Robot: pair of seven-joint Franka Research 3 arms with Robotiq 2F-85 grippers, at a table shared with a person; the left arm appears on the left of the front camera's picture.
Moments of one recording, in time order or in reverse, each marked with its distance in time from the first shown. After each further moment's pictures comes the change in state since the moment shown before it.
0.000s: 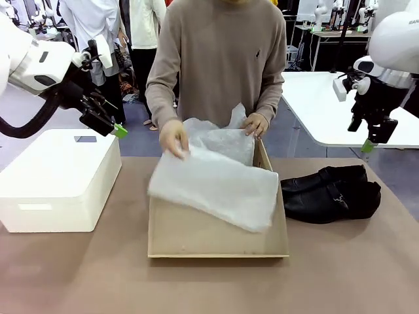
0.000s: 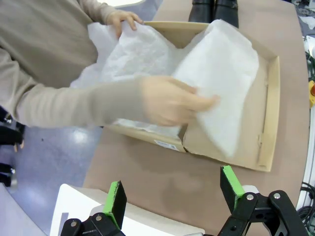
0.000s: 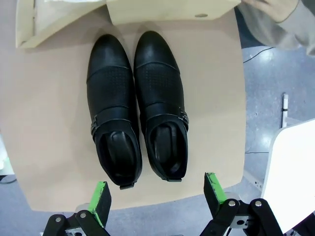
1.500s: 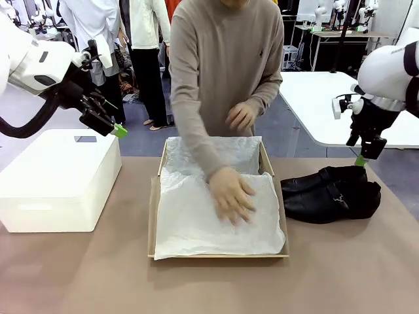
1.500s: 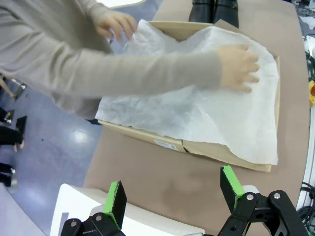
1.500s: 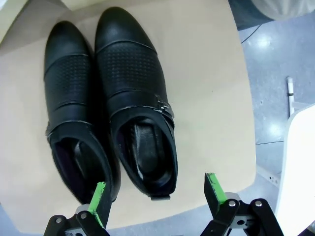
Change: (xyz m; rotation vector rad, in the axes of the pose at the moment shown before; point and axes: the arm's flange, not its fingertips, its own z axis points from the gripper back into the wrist) left arm 0.000 0.000 0.000 0.000 0.000 0.000; right arm -0.034 -0.030 -0.070 -0.017 -0.012 -0.107
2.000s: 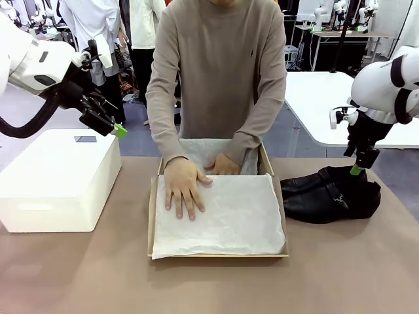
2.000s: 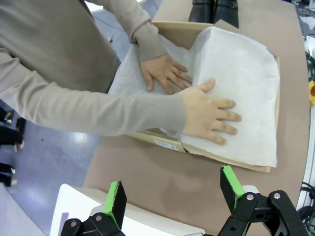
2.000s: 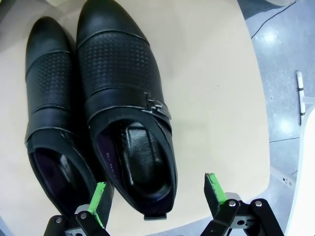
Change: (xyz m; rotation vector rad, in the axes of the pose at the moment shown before) left arm 0.000 0.000 0.000 0.000 0.000 0.000; right arm -0.010 -0.016 -0.038 0.043 -0.005 -0.045
